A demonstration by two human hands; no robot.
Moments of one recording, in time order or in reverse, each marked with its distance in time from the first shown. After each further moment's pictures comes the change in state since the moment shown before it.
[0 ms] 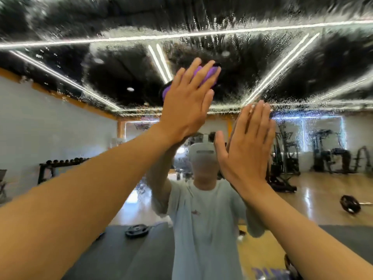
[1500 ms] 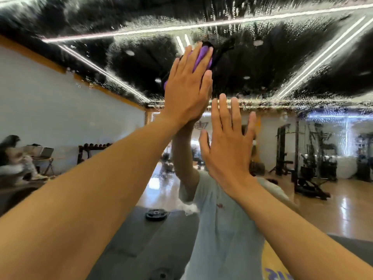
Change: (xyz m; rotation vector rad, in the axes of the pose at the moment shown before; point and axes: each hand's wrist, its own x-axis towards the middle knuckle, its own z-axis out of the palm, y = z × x) left_hand -0.005 -0.008 -0.001 -0.004 0.014 -0.278; right_hand -0.012 -0.033 0.003 0.097 -0.093 -0.233
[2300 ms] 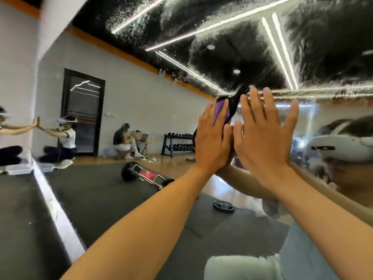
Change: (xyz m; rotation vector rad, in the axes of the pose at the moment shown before) left_hand -0.162 -0.050 -0.028 -0.001 -0.022 -0.322; right_hand 0.000 -0.070 0.014 0.162 -0.089 -0.146
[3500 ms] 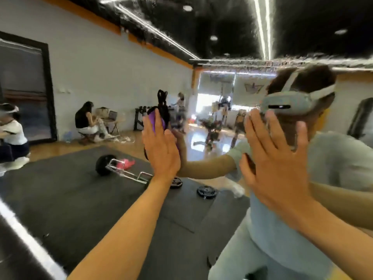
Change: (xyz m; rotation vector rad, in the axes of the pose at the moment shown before) left_hand 0.334 -0.267 -0.080 -0.082 0.065 -0.516; right_hand 0.343 -0.109 0.017 -0.110 -0.160 -0.185
